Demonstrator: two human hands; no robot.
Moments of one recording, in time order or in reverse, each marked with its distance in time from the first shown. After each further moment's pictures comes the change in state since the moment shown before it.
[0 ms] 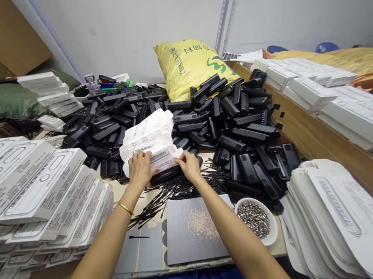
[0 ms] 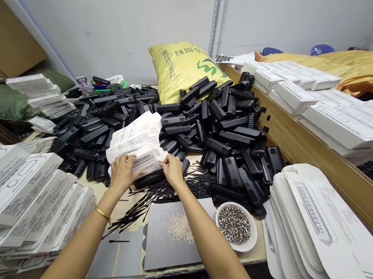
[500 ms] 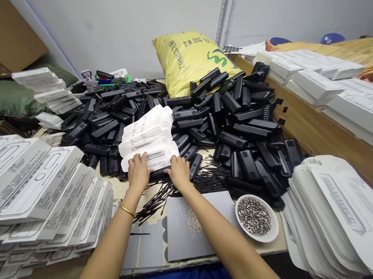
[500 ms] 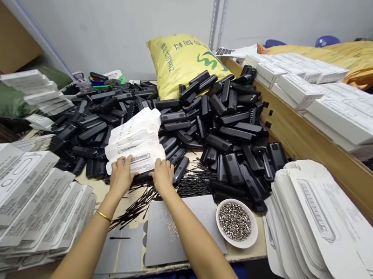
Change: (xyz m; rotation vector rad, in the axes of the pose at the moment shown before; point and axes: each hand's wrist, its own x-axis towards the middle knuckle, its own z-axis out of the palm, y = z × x) left_hand -0.012 -0.018 0.026 -0.127 0.029 -0.115; right_hand -0.021 -0.018 0.039 -0.256 -0.058 0.045
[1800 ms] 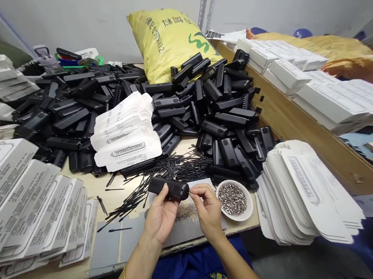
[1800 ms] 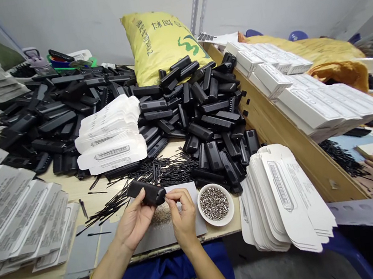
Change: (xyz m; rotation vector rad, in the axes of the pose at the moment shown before) left_hand -0.120 0.139 -0.014 -2.118 -0.256 -1.122; right_hand -0.159 0.056 -0.072 0.713 0.393 0.025
